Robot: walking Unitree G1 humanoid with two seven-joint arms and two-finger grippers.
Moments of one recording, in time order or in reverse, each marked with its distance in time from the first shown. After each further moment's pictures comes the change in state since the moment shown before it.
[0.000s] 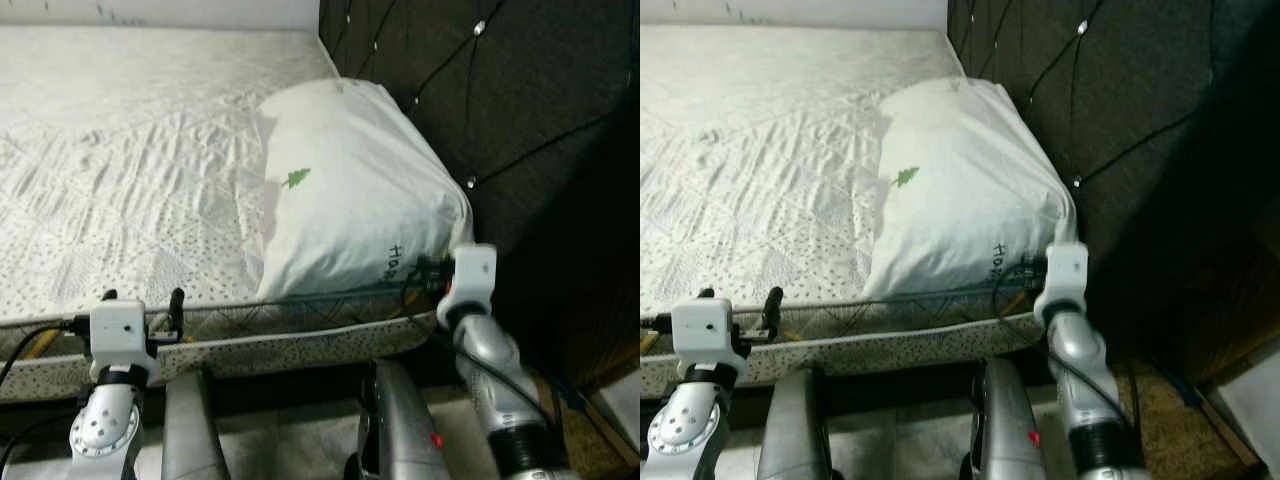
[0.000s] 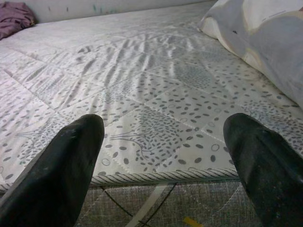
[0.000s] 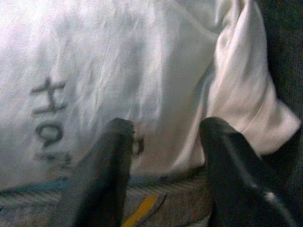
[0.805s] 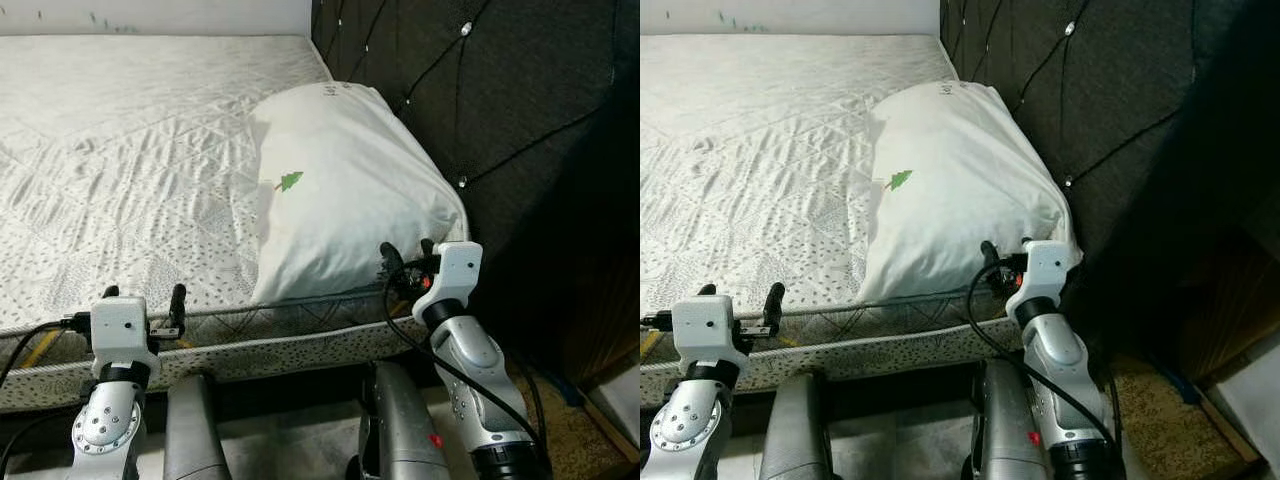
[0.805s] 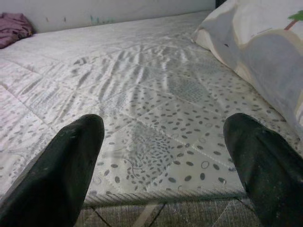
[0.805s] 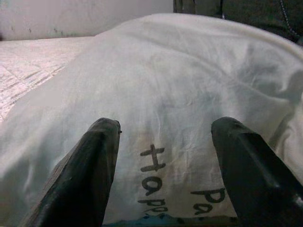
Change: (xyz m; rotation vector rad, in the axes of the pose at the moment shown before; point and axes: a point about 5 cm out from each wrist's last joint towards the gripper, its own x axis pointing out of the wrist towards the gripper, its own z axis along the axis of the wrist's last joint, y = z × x) left arm 0.002 -0.002 0.003 -0.011 -0.016 -0.001; right arm -0.011 0.038 0.030 0.126 -0.134 0.176
